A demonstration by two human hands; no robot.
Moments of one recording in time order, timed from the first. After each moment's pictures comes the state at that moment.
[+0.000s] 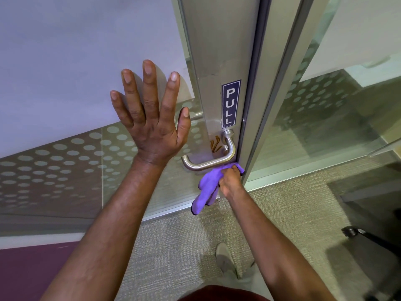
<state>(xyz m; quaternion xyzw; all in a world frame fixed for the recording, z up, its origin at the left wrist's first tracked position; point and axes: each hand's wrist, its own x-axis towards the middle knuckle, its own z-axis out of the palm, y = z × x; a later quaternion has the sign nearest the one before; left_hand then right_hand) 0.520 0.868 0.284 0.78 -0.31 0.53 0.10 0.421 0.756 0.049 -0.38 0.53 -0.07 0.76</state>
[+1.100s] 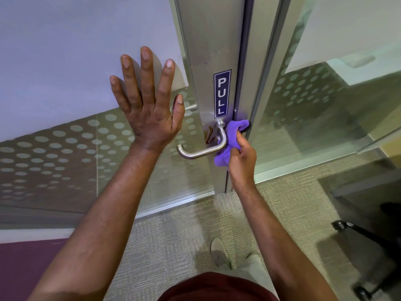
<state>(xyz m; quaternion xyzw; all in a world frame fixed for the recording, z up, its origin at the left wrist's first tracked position) 0.519 0.867 0.285 0.78 -0.31 0.53 0.10 0.371 0.742 0.150 -0.58 0.33 -0.28 0.69</state>
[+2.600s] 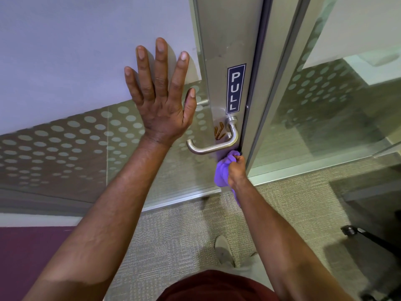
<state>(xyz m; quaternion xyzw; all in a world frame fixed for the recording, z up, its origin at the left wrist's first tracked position) 0.519 0.868 0.286 0.79 -0.30 0.53 0.08 0.408 0.752 0.031 -0.48 0.43 -0.16 0.75</state>
